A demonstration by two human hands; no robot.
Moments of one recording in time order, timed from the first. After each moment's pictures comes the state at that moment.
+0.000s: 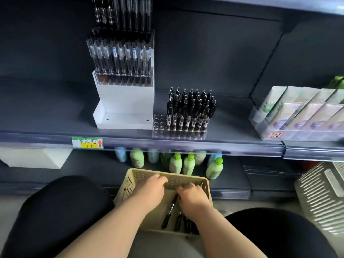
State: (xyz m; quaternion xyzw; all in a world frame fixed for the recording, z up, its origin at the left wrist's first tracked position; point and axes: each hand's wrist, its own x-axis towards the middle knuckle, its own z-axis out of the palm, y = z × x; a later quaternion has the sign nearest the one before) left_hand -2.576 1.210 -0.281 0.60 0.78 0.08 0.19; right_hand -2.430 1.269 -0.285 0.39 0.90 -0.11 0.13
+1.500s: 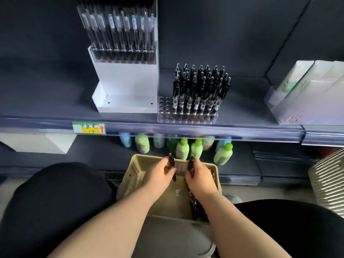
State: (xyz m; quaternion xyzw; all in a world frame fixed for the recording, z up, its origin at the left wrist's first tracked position) left_hand -2.572 1.220 -0.320 0.45 0.80 0.33 0.23; right_hand -2.438 1.278 -0.301 0.50 0.79 -0.33 -0.14
